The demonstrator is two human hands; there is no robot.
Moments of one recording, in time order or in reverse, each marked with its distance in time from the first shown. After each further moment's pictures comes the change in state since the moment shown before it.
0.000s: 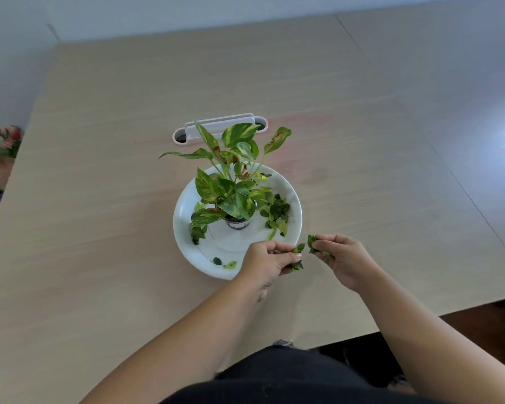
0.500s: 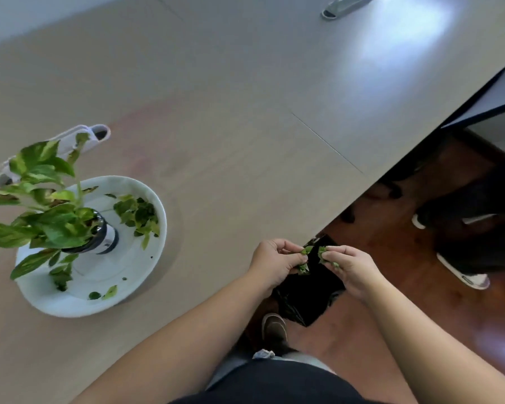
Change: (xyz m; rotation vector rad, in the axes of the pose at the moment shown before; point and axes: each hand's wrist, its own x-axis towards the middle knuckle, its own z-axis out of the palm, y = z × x) left_hand -0.027 -0.098 0.216 0.409 -0.440 -0.077; right_hand -0.112 0.061 -0.242 0.270 0.530 -0.024
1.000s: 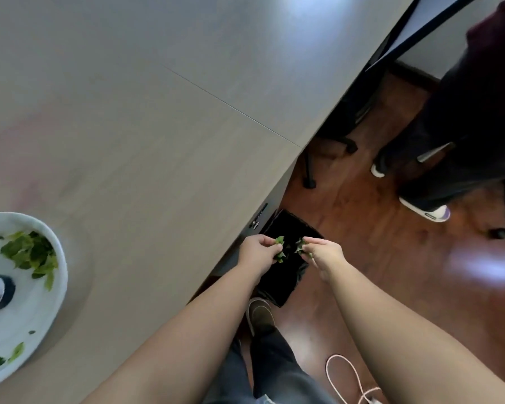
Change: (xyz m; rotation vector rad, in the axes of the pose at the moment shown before) left_hand 0.092 -0.068 0.093 0.358 0.067 -0.145; right_hand 0.077 0.049 -0.087 0.067 0.314 0.172
